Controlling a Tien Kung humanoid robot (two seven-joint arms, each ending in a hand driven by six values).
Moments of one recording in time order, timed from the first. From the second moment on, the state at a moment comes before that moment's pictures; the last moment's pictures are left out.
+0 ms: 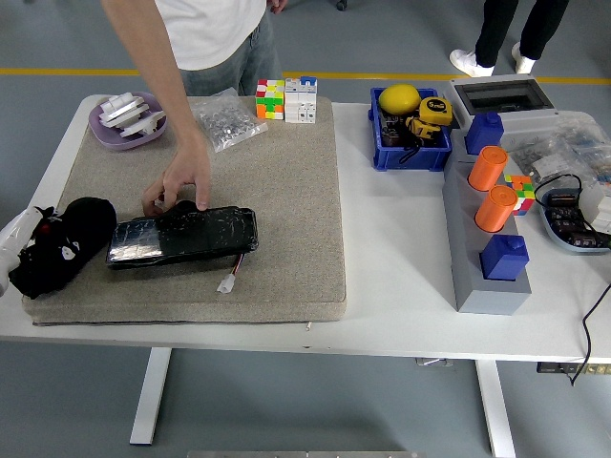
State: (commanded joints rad) left arm -0.24 0.36 -1.45 -0.83 1.86 0.08 -0.27; right arm -0.07 -0.11 1.26 0.18 -0.08 -0.21 -0.04
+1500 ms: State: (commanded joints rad) left arm -0.21 0.27 -1.23 -1.23 1.94 0.02 -0.10; right arm -0.07 -0.11 1.27 0.18 -0.09 -0.20 -0.03
